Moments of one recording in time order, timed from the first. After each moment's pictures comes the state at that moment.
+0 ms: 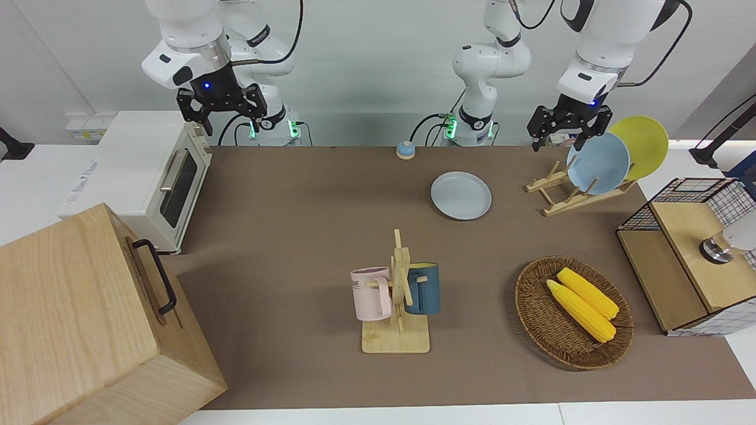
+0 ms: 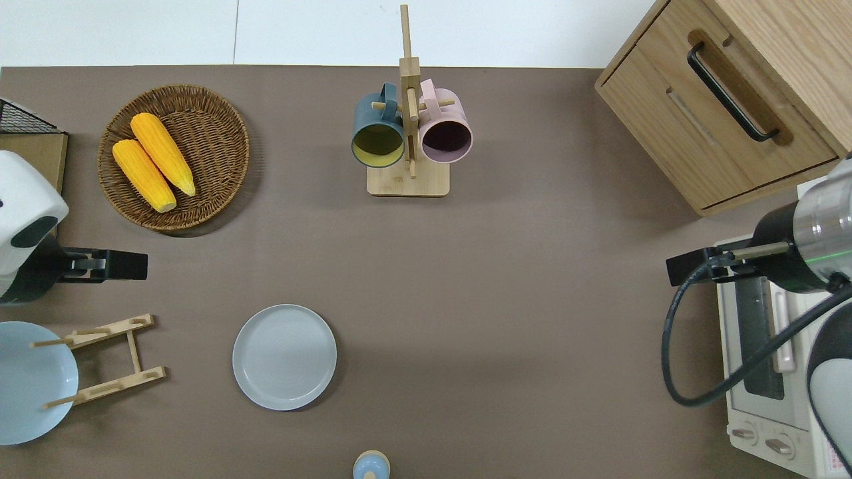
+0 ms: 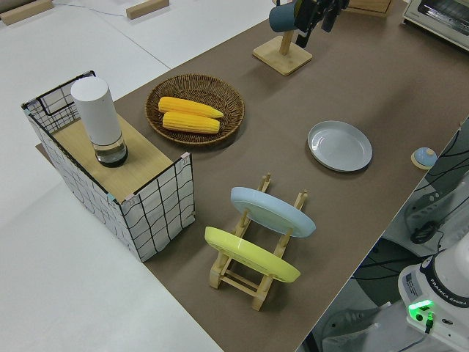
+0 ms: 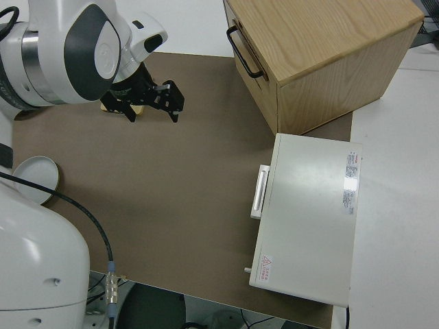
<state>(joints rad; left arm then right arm) 0.00 -0.13 -0.07 -1.73 0.01 1.66 -0.02 -0.05 -0.02 0.19 -1.50 0.00 1.42 0.06</state>
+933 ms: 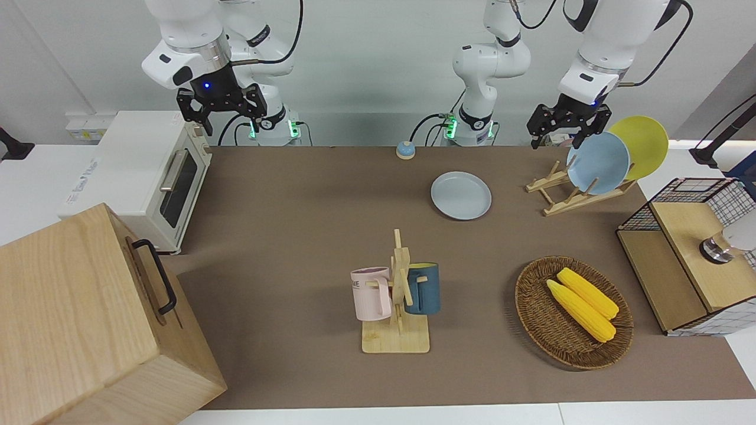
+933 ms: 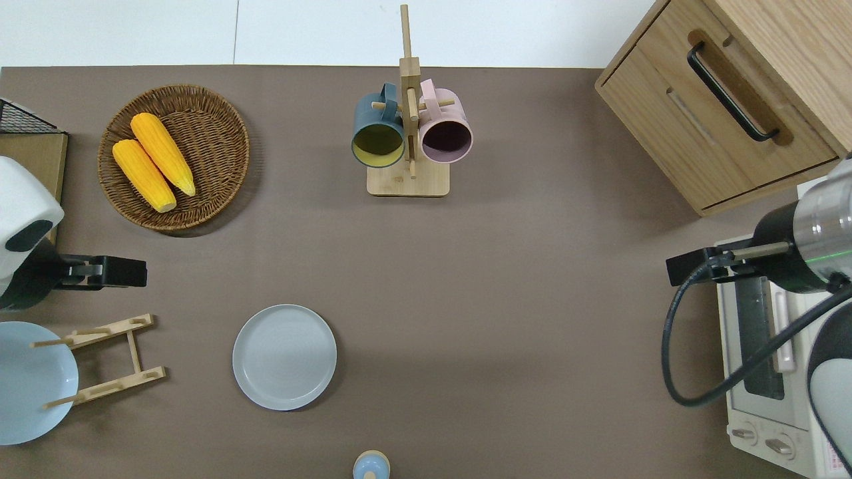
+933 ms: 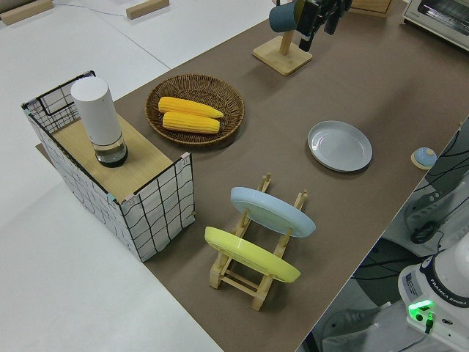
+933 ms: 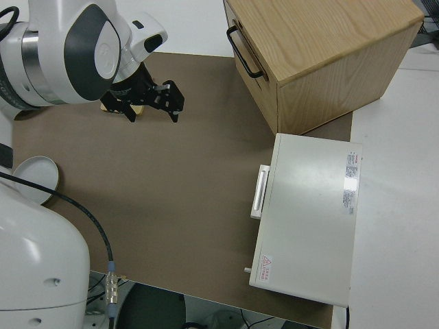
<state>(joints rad) 0.00 -0.13 -0.06 -1.74 -0.01 1.62 -0.02 -0.05 -0.02 0.19 -1.50 0.00 1.42 0.06</state>
